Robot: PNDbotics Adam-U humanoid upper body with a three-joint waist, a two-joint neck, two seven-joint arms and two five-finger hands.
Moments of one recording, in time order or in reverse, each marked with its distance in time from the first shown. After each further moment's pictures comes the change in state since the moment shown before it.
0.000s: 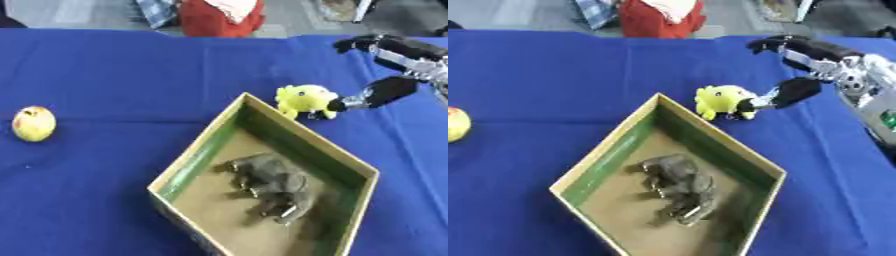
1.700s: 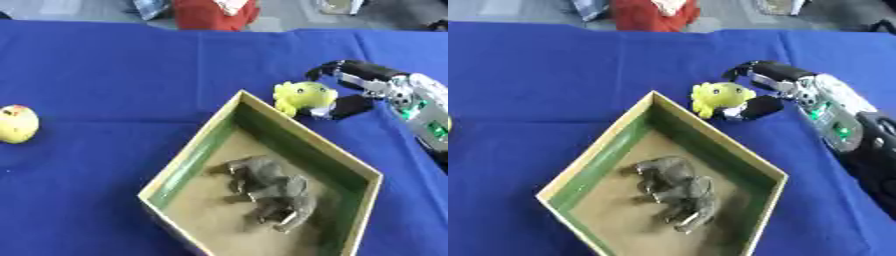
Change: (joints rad) left arm -0.007 -0.026 0.000 0.000 -0.003 0.000 -0.036; right arm -0.028 0.066 0.024 0.105 0.096 -0.007 -0.009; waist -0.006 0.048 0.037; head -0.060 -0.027
